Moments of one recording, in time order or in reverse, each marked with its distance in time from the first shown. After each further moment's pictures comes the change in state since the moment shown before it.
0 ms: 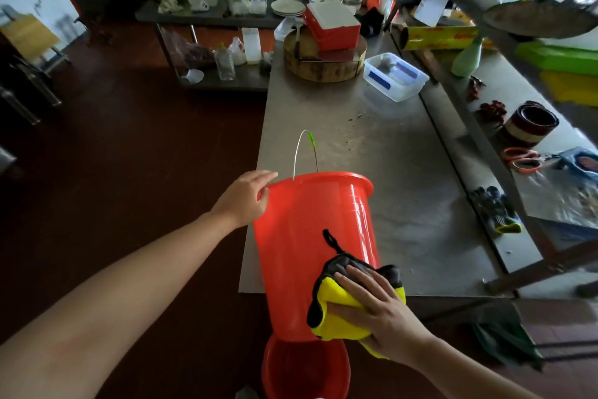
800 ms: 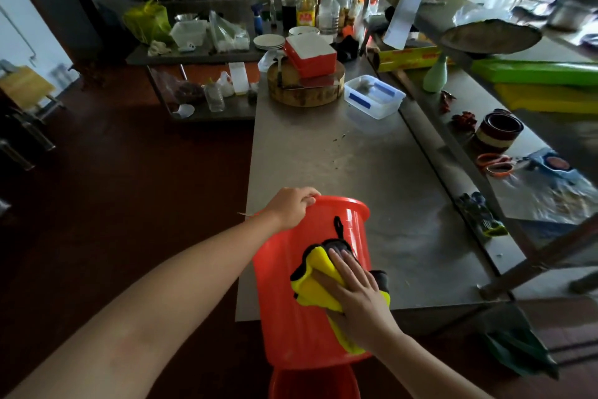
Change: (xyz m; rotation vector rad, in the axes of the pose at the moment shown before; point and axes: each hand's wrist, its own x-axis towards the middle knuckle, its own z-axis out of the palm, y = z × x) left_hand 0.068 0.101 0.030 -0.074 -0.214 -0.041; right_hand 0.046 -0.013 -0.009 0.098 0.115 0.415
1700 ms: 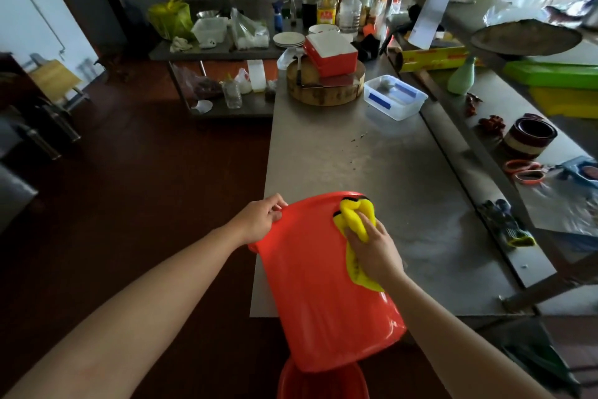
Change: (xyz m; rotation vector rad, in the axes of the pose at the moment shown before) left_hand -0.063 -0.079 -0.042 -0.117 -0.069 -0.177; right_hand 0.098 0.034 -0.004 0.354 0.047 0.586
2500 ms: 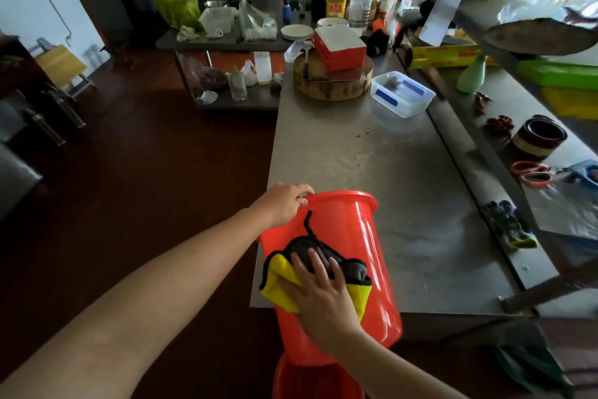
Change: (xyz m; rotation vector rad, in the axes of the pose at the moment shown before) left_hand 0.013 0.044 0.006 0.167 0.021 0.066; right_hand -0.115 -0.060 0.058 -0.715 -0.099 -0.688
